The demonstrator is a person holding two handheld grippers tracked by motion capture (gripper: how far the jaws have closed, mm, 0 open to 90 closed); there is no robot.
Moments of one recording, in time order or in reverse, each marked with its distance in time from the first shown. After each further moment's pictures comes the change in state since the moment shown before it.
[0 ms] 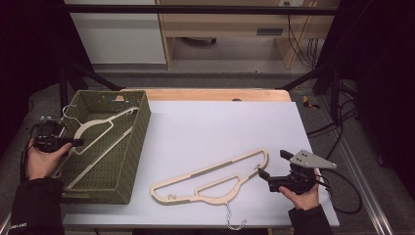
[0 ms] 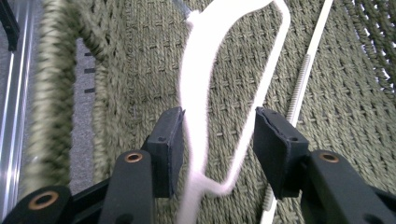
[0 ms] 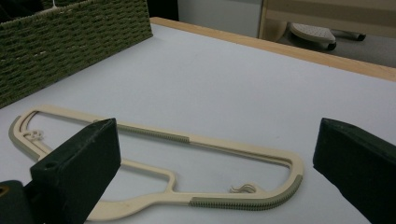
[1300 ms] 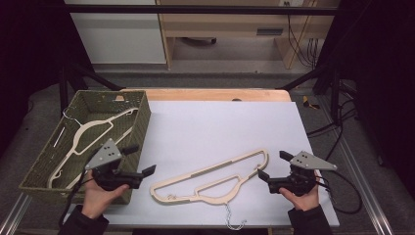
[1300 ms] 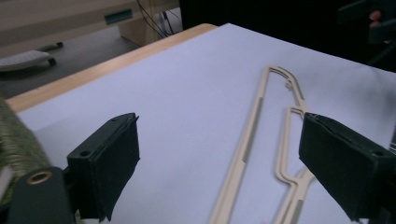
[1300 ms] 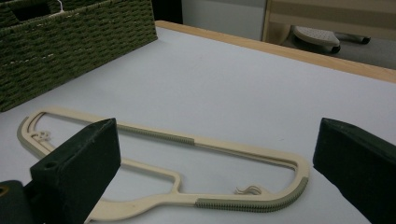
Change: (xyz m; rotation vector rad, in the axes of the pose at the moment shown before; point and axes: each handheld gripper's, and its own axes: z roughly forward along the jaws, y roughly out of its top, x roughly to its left) left arm -0.228 -0.052 -0.054 -0.446 -0.504 0.498; right arm 0.003 -0.001 -0.002 -0.012 0.015 0.001
